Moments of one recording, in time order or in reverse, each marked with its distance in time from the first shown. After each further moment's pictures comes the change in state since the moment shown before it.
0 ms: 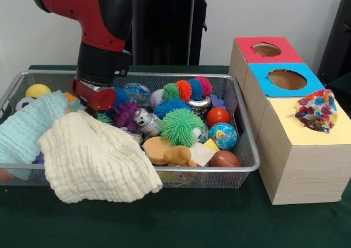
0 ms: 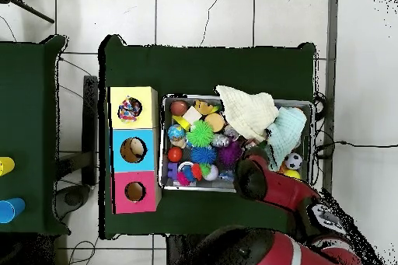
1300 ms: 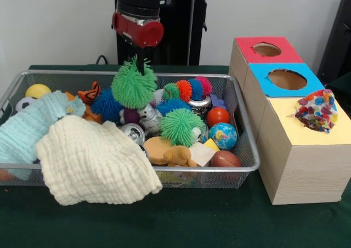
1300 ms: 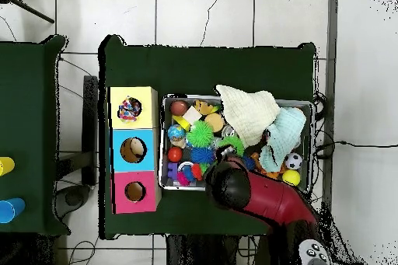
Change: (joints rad) arm 0.150 -0.387 0.012 0.188 0.146 0.427 0.000
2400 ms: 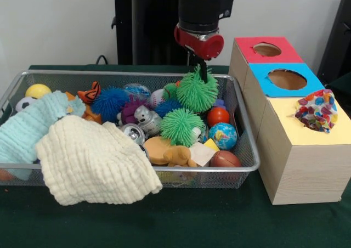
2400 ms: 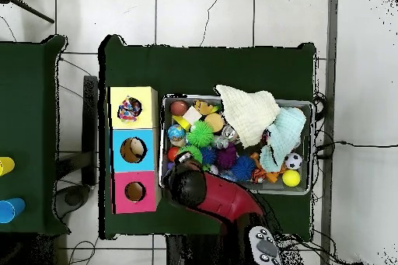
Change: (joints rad) arm 0.144 0.081 0.057 0.102 0.236 -0.032 0.000
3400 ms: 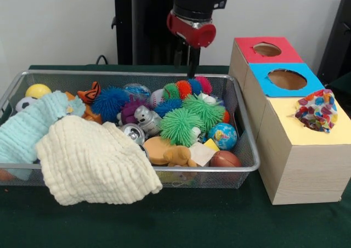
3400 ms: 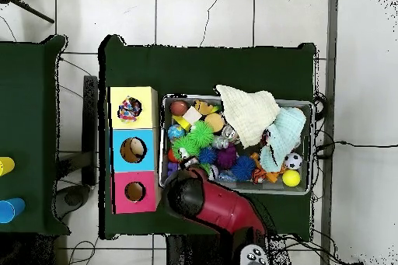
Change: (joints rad) arm 0.098 -0.050 -0.155 -0.007 0.012 0.029 0.000
